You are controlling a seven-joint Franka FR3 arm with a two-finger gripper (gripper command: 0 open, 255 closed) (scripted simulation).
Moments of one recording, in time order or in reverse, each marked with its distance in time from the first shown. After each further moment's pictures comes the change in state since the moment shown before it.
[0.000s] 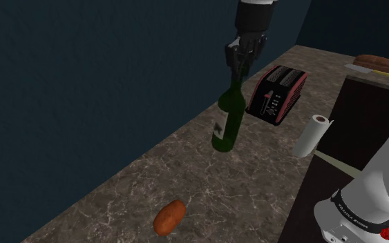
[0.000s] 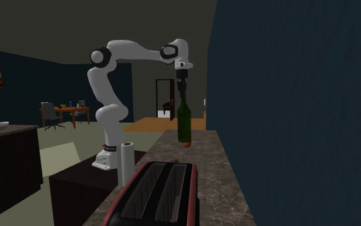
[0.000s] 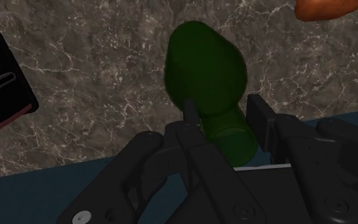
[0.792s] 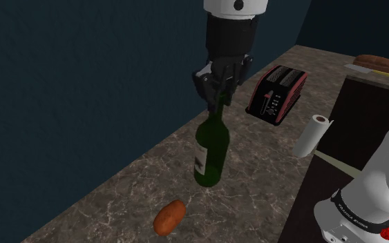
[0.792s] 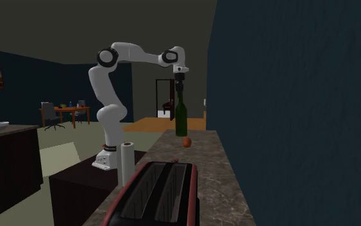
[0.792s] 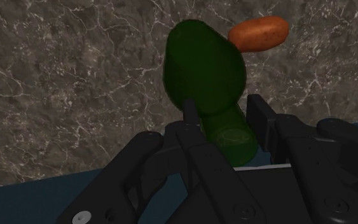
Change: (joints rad) arm 0.092 0.058 0.216 0.071 0.053 -0.004 0.298
